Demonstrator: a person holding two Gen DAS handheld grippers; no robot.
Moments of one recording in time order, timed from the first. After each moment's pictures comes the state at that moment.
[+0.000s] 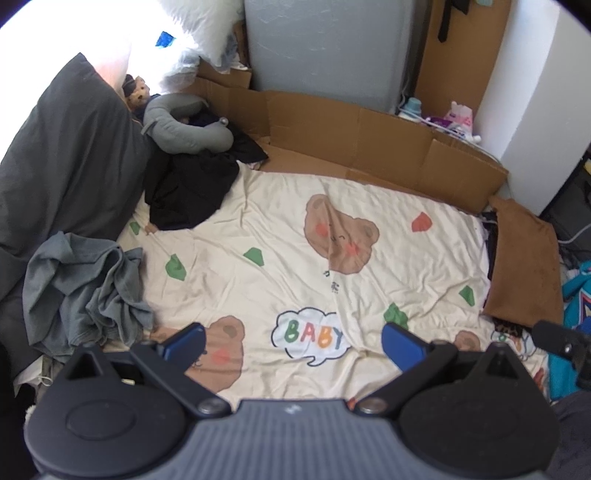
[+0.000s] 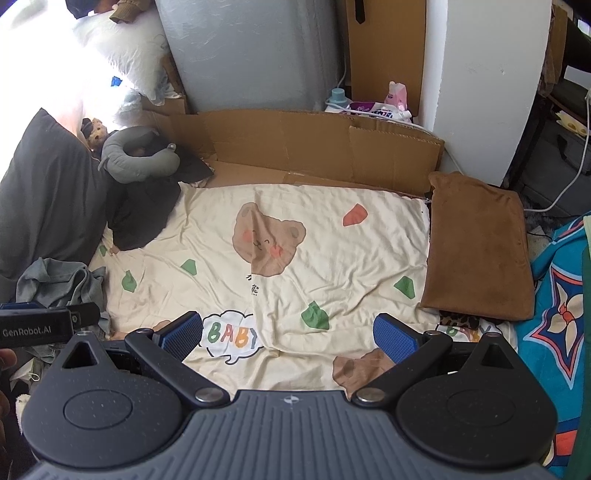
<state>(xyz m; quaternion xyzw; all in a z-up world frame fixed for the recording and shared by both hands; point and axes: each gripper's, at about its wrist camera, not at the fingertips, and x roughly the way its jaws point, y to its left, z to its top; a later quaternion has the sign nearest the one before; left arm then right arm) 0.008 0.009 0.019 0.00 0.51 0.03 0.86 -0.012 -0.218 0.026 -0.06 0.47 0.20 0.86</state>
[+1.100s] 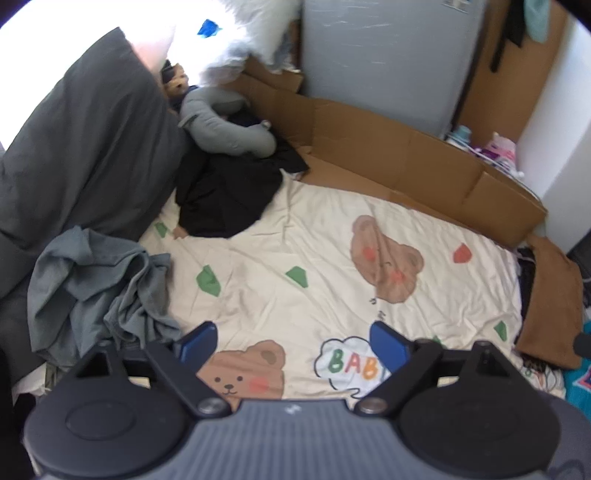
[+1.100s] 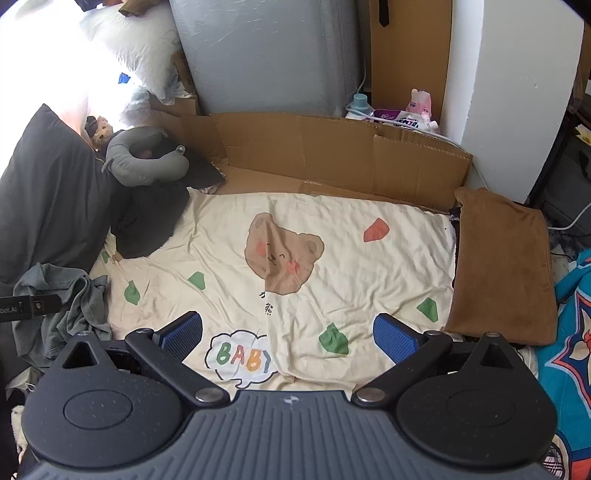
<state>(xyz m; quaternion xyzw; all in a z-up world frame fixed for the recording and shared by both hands) 0.047 0.116 -0.008 -0.04 0.49 0.06 0.87 0.019 -0.167 0.001 -0.07 0.46 0.21 0.86</state>
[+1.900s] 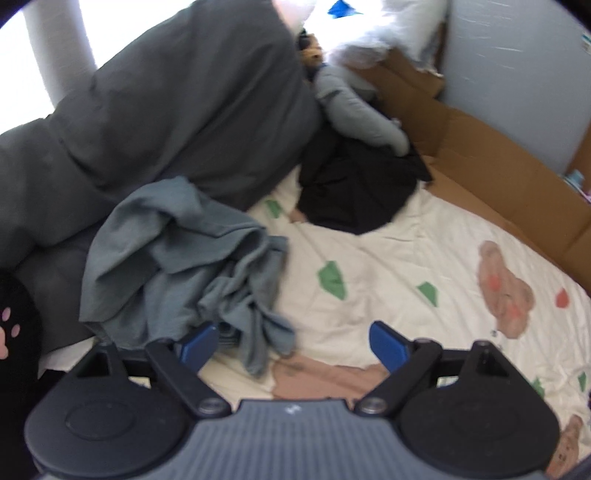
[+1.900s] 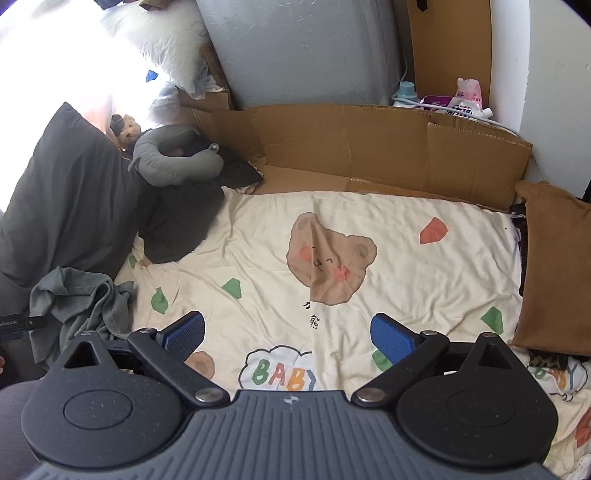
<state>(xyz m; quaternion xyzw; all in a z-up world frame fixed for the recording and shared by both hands) 0.040 0.285 -0.089 -0.09 0.48 0.19 0.85 0.044 -0.126 -0.070 -0.03 0.45 0.28 0.85</state>
